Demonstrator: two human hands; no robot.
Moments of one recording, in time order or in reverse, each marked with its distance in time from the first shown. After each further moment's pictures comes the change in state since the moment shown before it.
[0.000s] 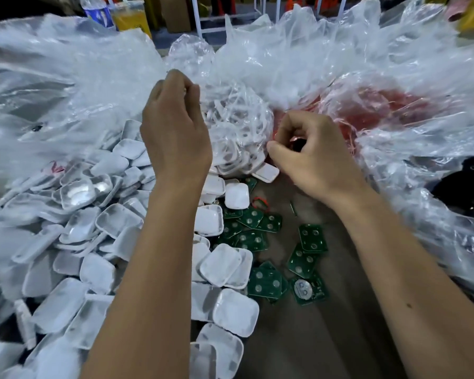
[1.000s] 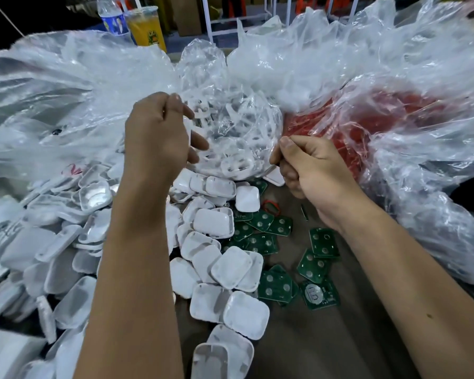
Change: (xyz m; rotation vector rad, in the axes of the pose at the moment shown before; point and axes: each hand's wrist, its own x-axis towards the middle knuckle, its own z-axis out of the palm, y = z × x) left_hand 0.015 -0.015 -0.037 -0.302 -0.309 -0.412; right_hand -0.008 0.011 0.022 0.547 -0.127 0.304
